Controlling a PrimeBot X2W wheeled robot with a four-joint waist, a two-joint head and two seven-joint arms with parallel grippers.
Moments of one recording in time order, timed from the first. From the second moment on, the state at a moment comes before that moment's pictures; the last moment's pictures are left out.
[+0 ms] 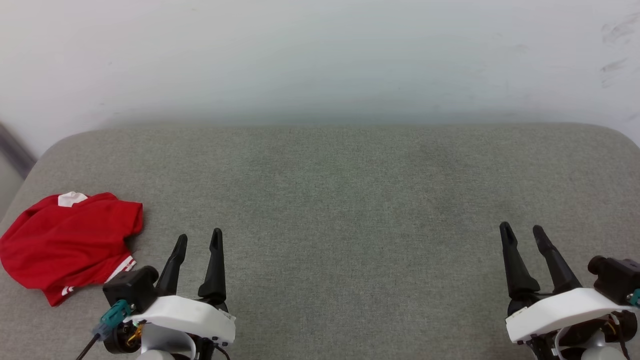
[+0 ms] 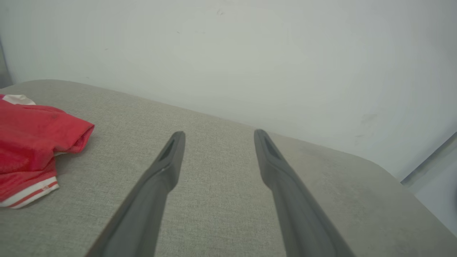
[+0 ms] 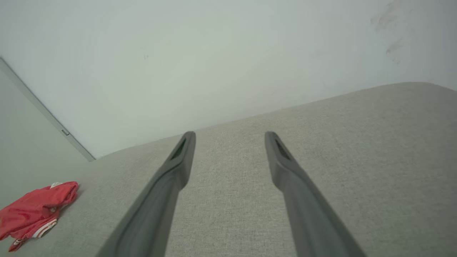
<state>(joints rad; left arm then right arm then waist) -0.07 0.09 -0.08 0.15 -0.45 -0.04 -0.15 -0.02 -0.07 -0.02 0.07 0.43 0.13 -0.04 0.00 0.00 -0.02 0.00</state>
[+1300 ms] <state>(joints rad) -0.07 0.09 -0.12 0.20 -0.18 -0.01 -0.24 -0.01 -0.05 -0.04 0.01 0.08 0.13 -0.05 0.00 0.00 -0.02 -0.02</state>
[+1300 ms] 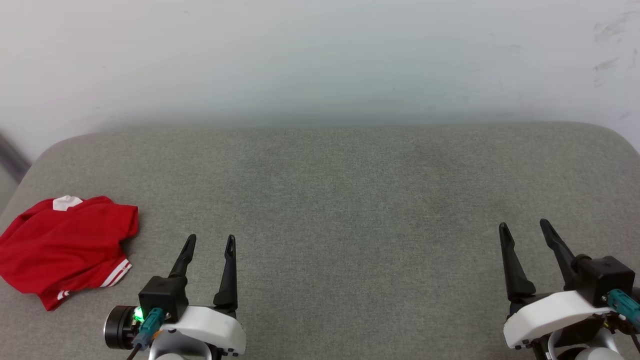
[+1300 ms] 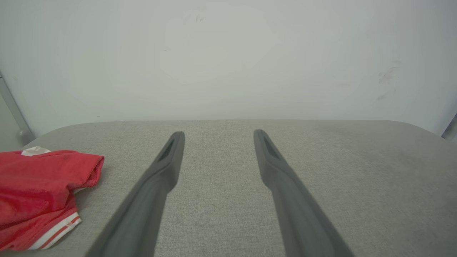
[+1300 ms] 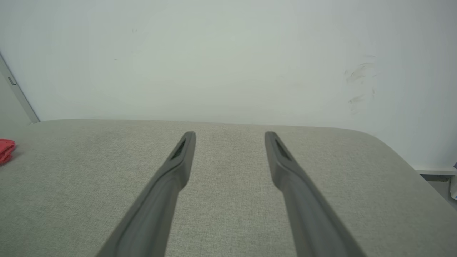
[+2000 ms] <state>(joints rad) -0.07 0.08 -0.11 0.22 -0.10 0.00 -0.26 -0.01 -0.05 -0.04 0.01 0.03 0.13 -0.07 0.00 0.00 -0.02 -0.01</state>
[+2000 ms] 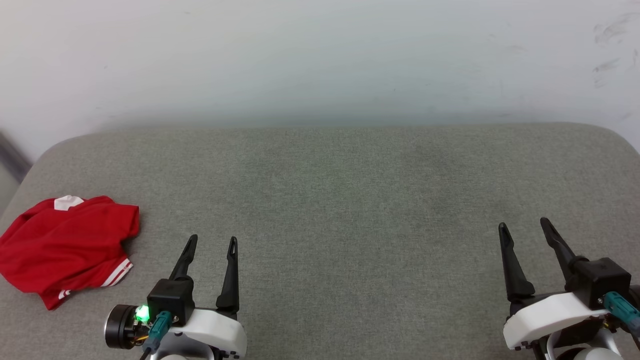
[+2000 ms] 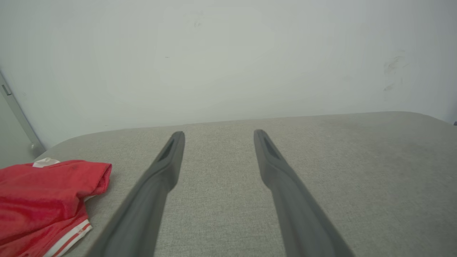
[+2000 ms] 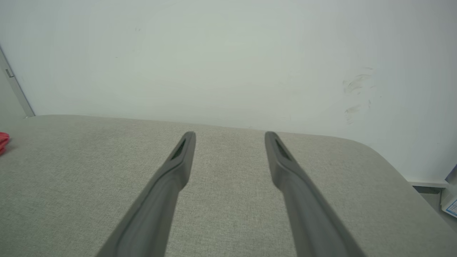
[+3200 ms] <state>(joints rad) -0.08 0.07 -0.02 0.22 -0.14 0.00 -0.26 0.01 -0.05 0.02 -0.06 0.06 0.13 -0.06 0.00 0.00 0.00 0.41</state>
